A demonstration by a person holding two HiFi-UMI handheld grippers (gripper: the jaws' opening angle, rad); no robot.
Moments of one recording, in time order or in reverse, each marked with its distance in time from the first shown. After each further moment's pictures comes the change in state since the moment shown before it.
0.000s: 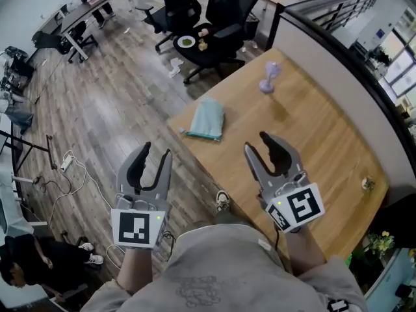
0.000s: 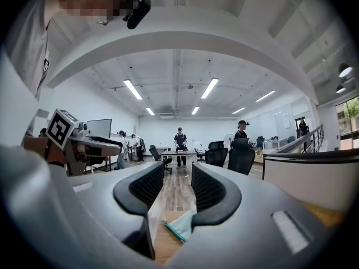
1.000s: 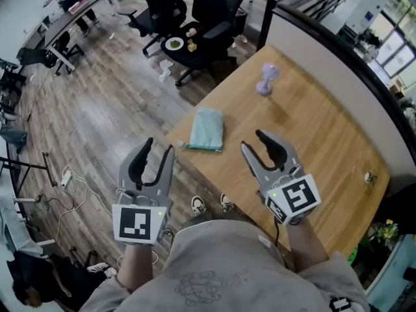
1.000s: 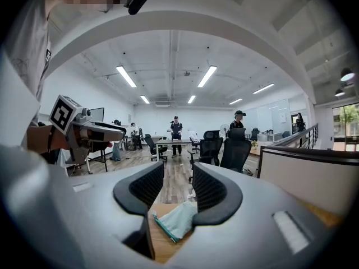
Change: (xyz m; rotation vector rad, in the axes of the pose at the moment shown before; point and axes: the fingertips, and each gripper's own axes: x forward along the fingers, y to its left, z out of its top) left arm 0.083 0.035 0.005 0.011 0.012 -0.125; right arm 0.069 -0.036 -0.024 -0.005 0.127 -0.049
